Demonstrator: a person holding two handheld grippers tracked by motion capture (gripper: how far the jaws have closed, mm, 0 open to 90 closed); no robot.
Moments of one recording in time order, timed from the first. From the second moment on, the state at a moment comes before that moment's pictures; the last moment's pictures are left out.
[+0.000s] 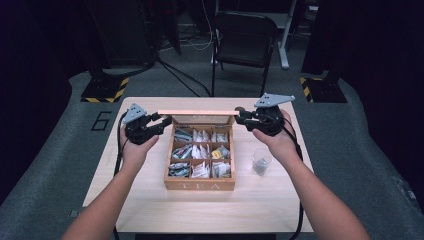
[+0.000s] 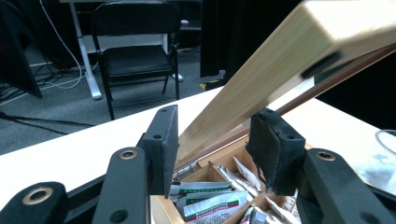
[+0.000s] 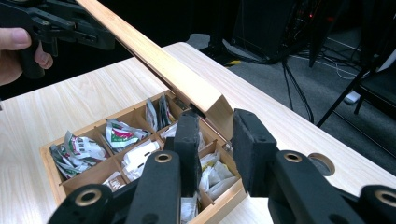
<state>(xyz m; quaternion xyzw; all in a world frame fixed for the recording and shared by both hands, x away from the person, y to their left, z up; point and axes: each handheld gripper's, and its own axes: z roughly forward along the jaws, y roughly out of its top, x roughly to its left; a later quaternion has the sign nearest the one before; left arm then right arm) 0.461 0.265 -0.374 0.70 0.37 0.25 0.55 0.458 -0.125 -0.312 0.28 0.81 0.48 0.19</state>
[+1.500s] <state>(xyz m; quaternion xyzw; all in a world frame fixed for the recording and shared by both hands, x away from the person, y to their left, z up) 0.397 0.285 -0.375 0.71 0.34 0.25 0.57 0.424 -0.128 -0.344 0.28 0.80 0.50 0.19</state>
